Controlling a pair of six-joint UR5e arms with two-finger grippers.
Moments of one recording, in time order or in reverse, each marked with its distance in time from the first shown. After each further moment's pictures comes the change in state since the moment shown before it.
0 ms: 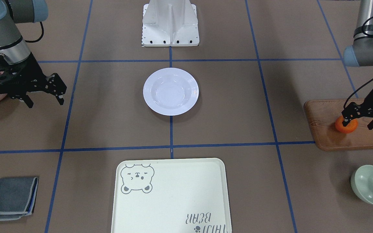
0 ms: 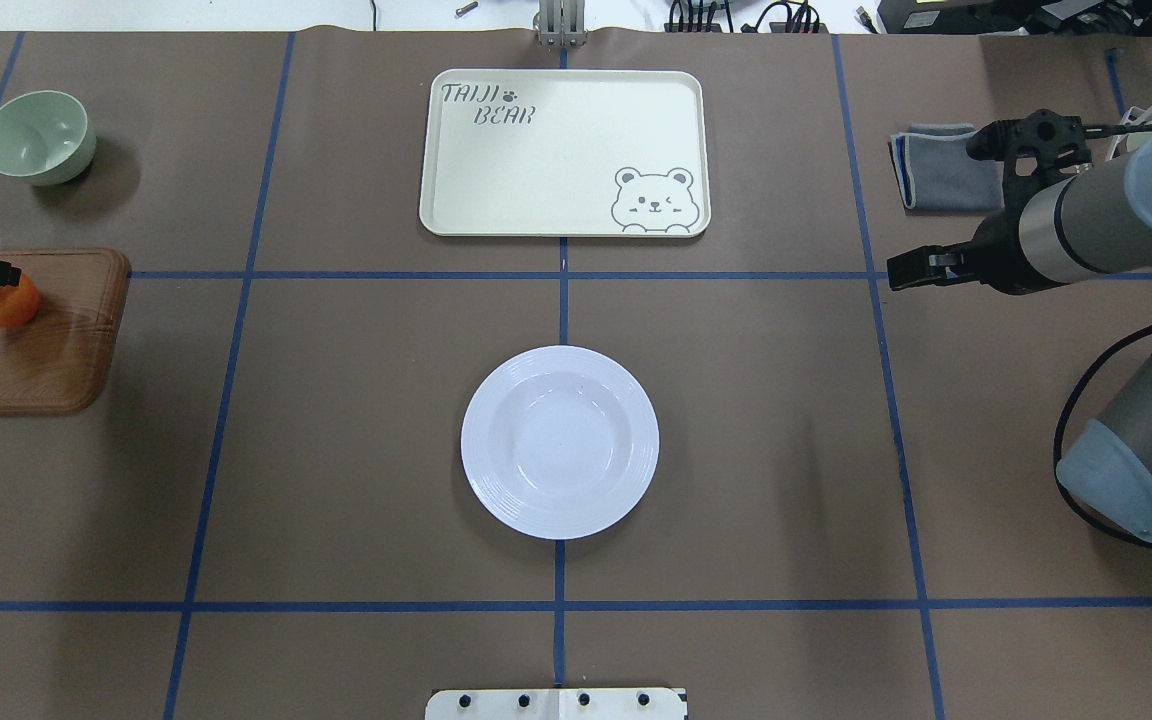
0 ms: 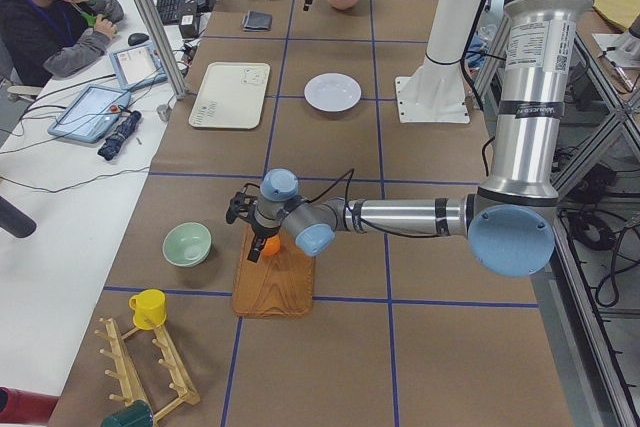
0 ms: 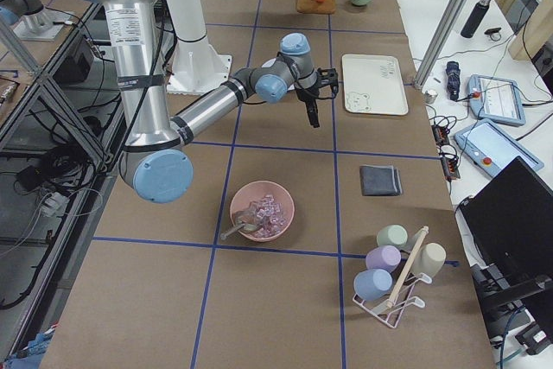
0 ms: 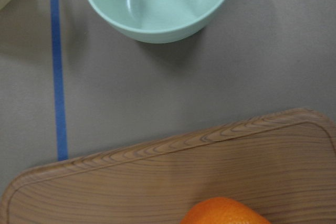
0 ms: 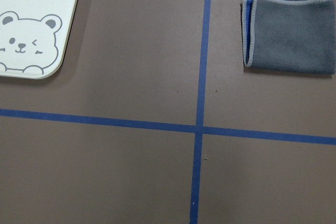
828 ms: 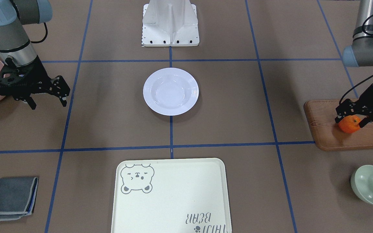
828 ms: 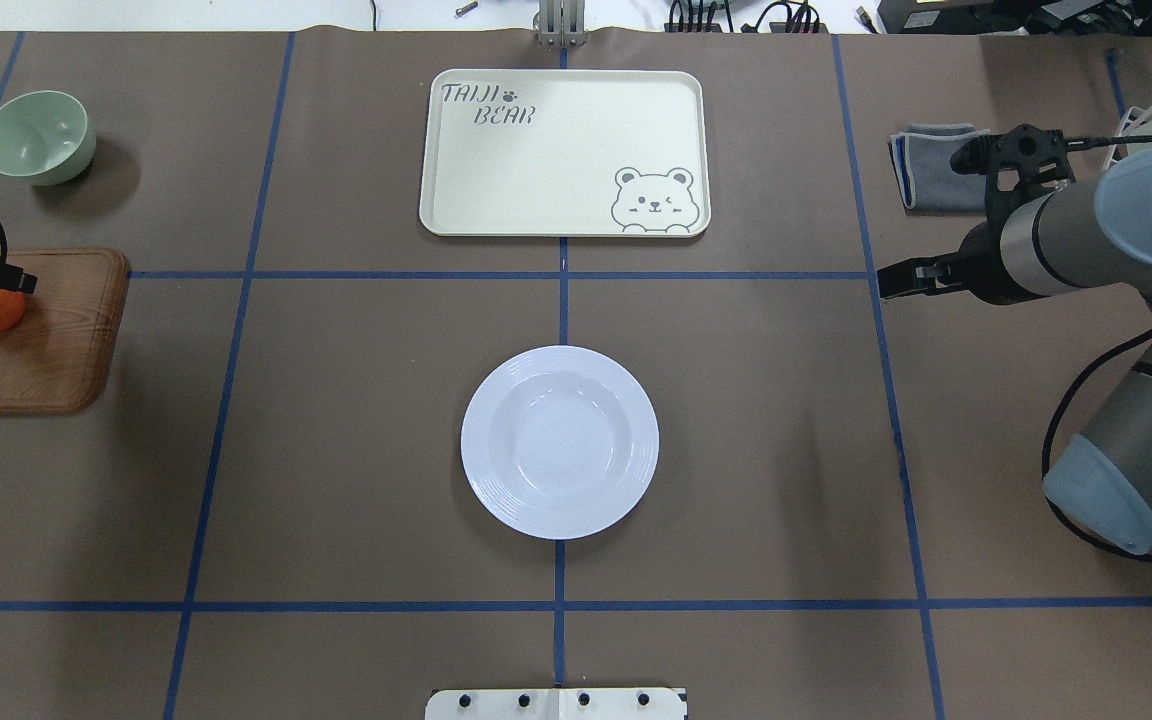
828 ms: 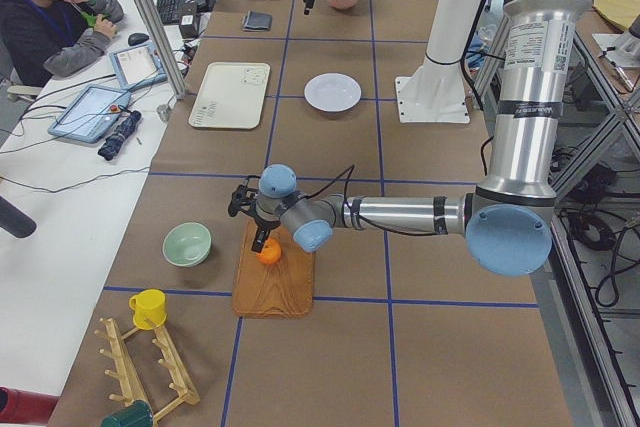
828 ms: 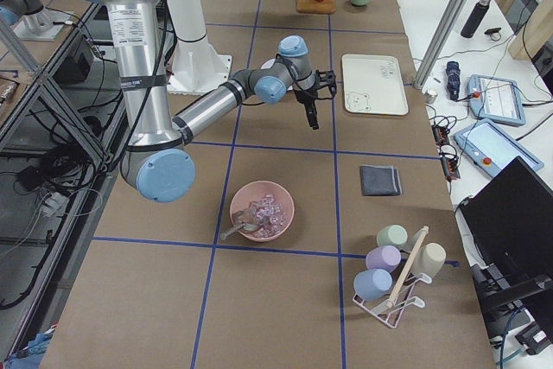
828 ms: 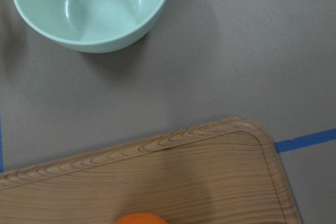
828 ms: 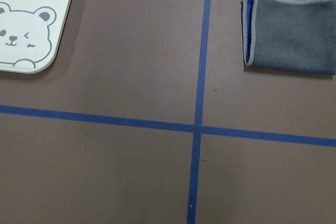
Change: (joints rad) left arm -0.003 0.004 -0.009 -0.003 -0.100 -0.002; right arm -0.030 0.001 -0.015 0.003 -0.047 0.001
